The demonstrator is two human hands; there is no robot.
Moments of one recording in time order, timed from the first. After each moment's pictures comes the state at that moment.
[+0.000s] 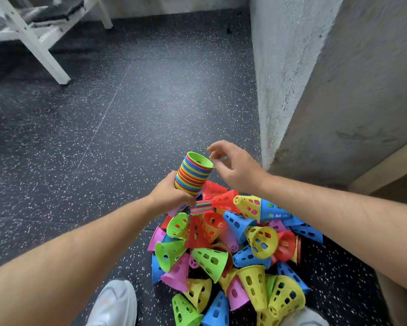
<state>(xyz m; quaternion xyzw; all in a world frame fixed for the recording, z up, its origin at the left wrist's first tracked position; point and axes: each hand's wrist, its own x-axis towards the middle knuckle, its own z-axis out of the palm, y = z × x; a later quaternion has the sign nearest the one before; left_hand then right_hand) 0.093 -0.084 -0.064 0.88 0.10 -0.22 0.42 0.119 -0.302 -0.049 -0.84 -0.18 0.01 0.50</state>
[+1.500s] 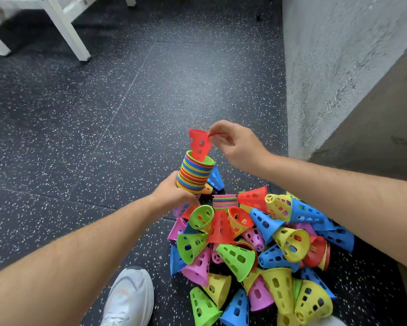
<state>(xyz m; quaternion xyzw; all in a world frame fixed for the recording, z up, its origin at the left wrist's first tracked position) 0.076 -0.020 -0.073 0.82 0.14 -0.23 0.50 0.156 -0.225 -0.034 -0.85 -0.18 0.04 0.49</state>
